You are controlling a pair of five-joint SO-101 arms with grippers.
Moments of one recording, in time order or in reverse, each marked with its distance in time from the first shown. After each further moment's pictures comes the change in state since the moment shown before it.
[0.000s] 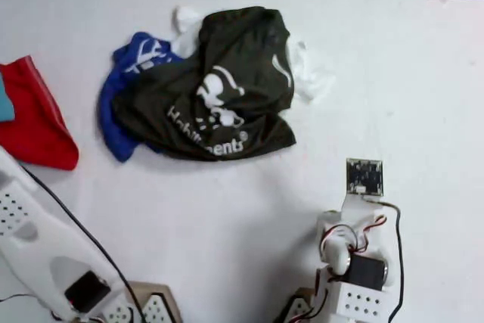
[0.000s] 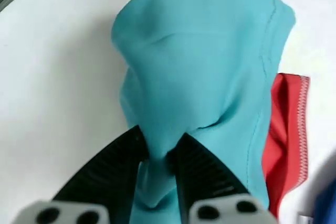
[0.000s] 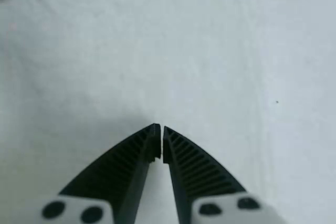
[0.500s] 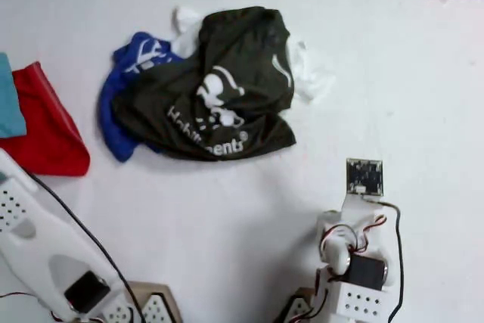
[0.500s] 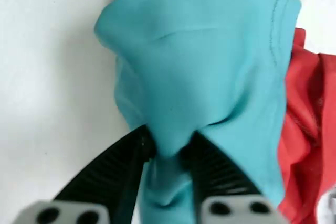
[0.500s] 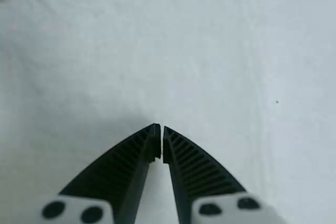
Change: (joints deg) left arm -0.7 5.4 0.8 0.0 -6.0; right arm 0.0 0.0 0.0 0.0 0.0
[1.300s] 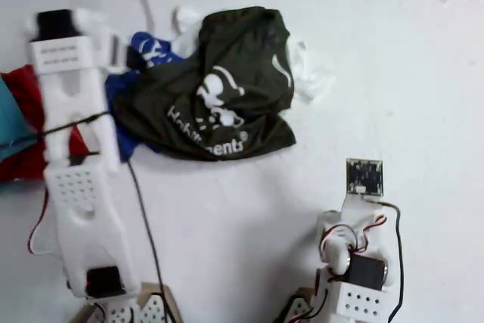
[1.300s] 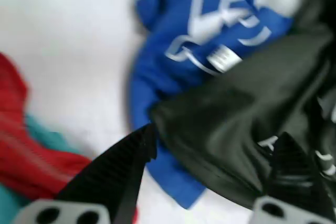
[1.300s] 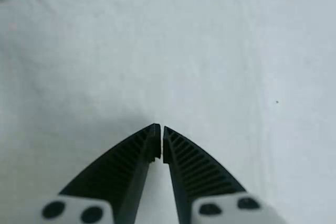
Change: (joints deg) left arm 38.6 -10.5 22.2 1.2 0.9; right arm 0.0 0.0 0.0 0.0 0.0
